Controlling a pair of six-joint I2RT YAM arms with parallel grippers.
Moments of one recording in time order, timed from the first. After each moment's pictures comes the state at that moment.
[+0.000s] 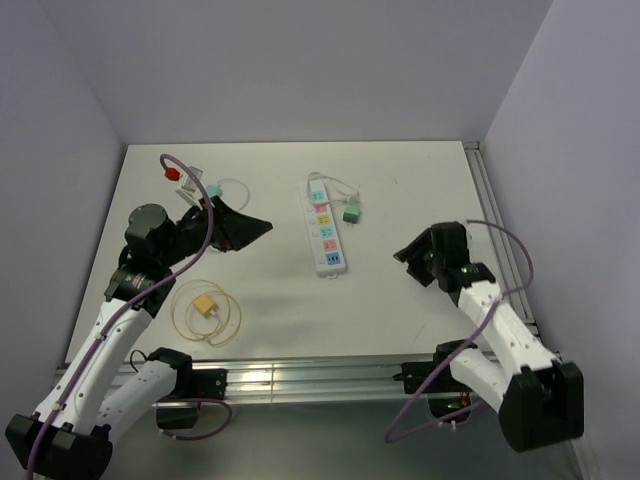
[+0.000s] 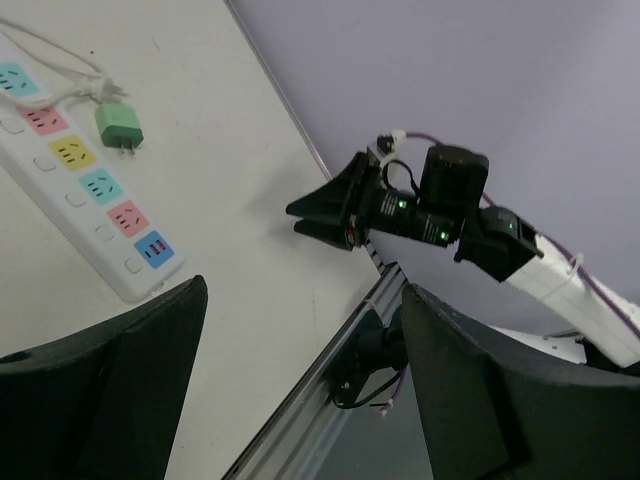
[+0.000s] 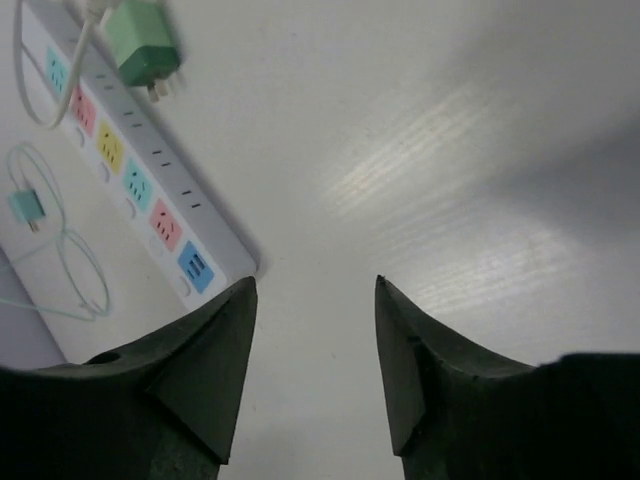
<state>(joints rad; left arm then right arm) -0.31 0.83 0.82 -0.06 0.62 -0.77 0.16 0.89 0.51 -0.45 -0.01 1.03</state>
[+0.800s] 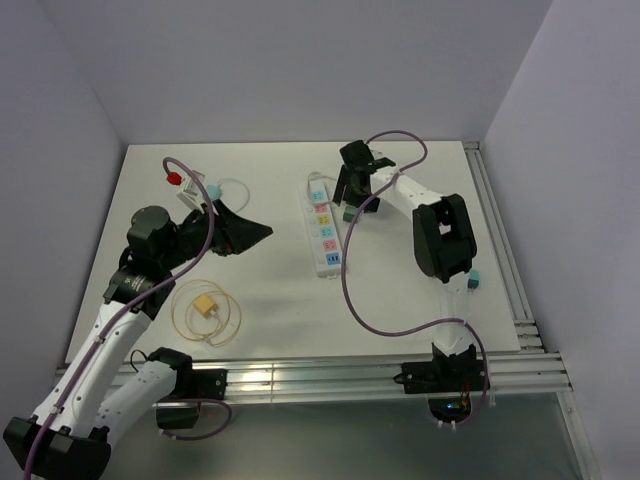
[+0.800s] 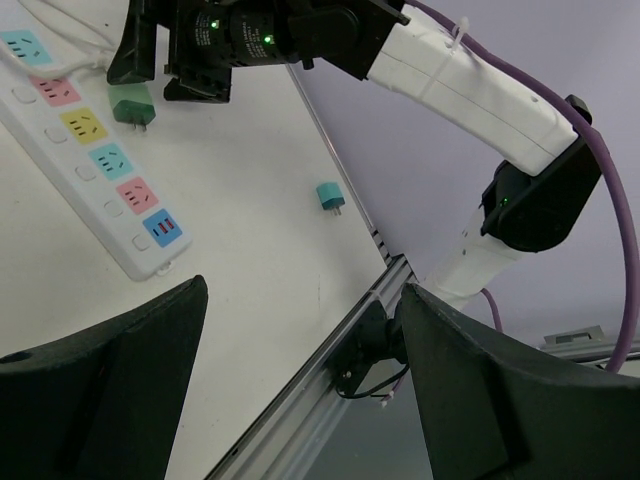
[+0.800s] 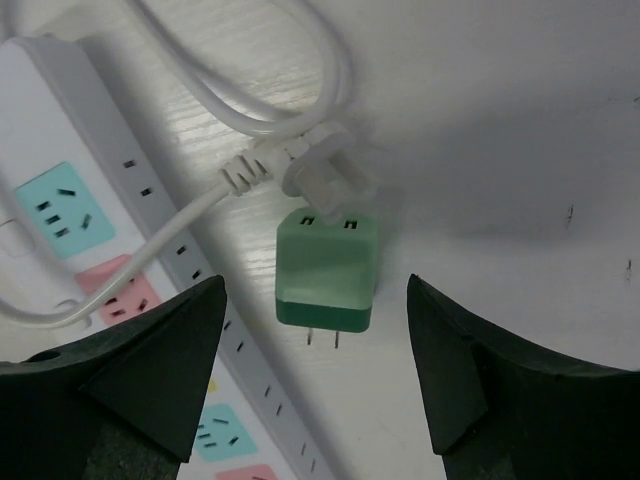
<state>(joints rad) -0.33 0.81 0.82 -0.14 0.59 -0.77 0.40 2.12 1.70 -0.63 0.17 0.64</state>
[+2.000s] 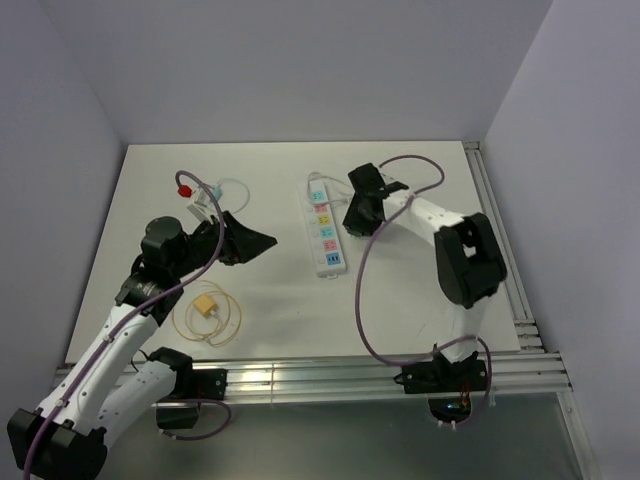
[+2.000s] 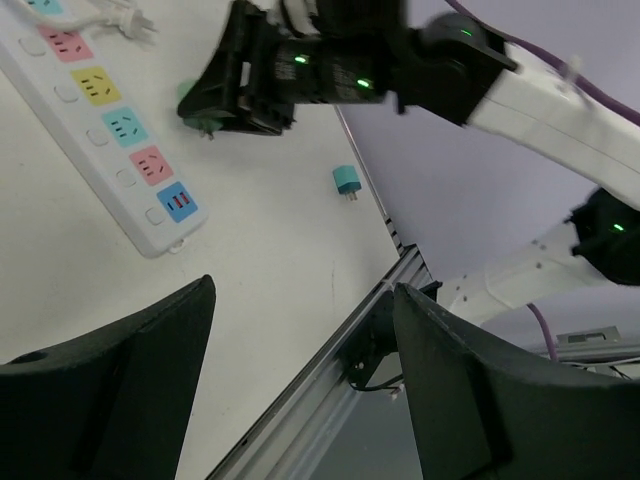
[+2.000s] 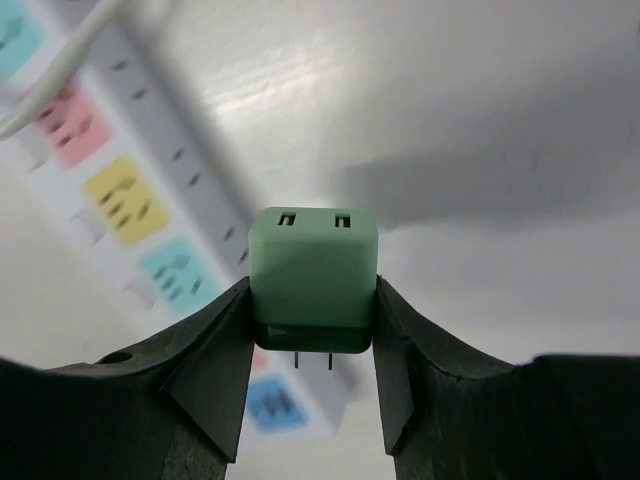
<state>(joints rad) -0.36 0.80 0.72 -0.08 0.55 -0.78 0.43 1.92 1.38 -0.58 0.16 0.75</state>
